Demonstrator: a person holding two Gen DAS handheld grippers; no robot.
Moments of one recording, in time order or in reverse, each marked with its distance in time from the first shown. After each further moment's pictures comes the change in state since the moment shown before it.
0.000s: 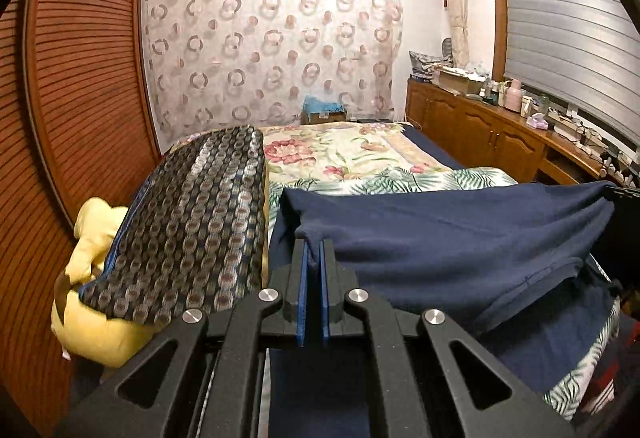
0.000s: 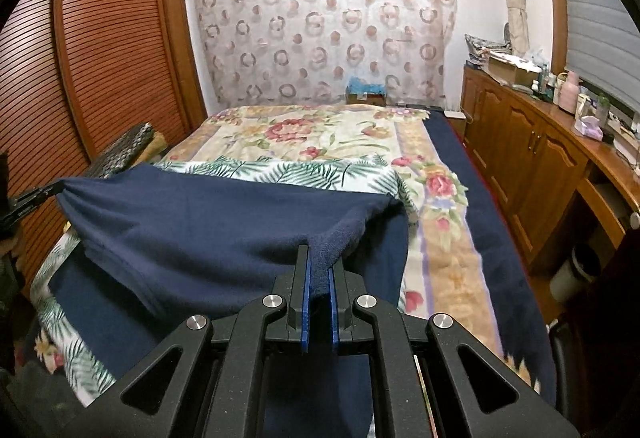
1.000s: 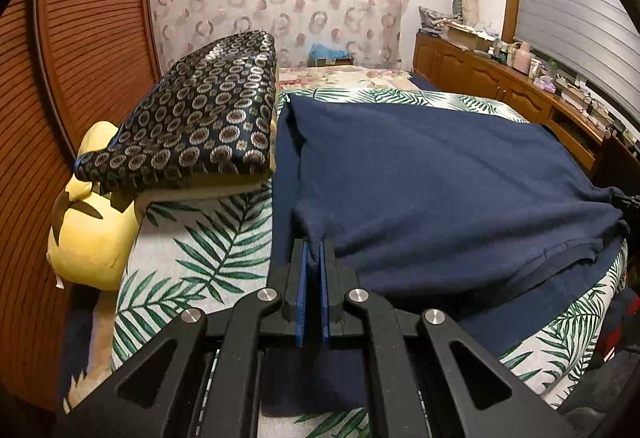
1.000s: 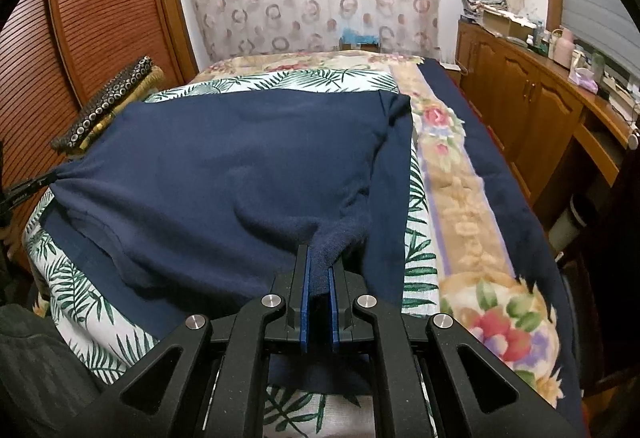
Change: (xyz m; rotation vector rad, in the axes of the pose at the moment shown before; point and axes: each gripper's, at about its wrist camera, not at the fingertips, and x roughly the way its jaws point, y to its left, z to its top) left arm 0.000 -0.004 -0.089 -0.029 0.178 0.019; right arm 0.025 0.005 -0.036 0.029 0.159 -0.023
